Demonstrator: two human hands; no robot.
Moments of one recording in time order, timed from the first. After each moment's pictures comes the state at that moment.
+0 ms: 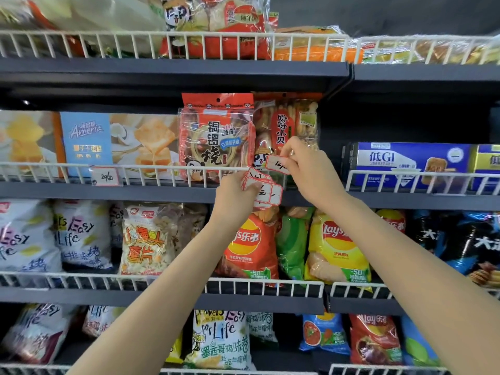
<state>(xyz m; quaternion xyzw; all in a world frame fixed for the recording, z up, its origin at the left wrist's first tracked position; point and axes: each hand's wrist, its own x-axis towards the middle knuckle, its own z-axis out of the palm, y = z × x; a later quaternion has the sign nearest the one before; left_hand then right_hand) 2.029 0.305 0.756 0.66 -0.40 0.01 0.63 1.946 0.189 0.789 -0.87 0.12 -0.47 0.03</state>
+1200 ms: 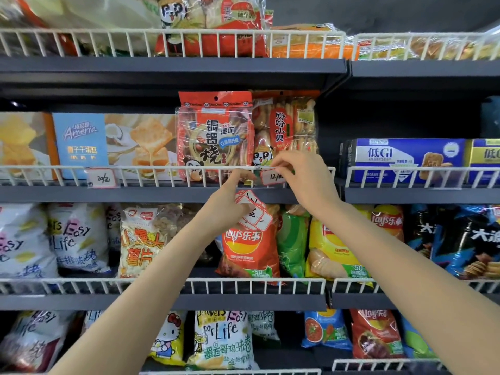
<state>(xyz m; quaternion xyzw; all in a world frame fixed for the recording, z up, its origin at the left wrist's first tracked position) 2.060 0.322 0.749 0.72 -0.50 -0.06 0.48 1.957 0.189 0.776 -0.85 0.13 -0.50 0.03</state>
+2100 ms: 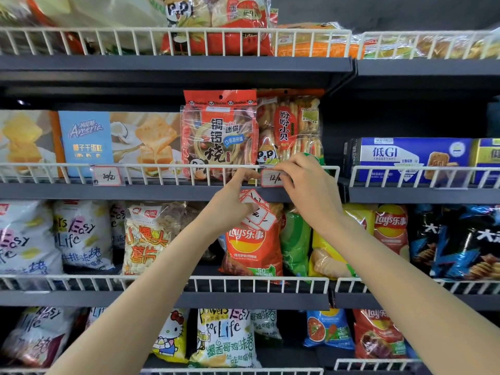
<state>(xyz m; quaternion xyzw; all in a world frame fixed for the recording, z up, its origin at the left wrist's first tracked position) 2.061 0.322 0.748 0.72 -0.50 -0.05 0.47 1.955 0.196 0.754 -0.83 0.12 -0.53 -0.12</state>
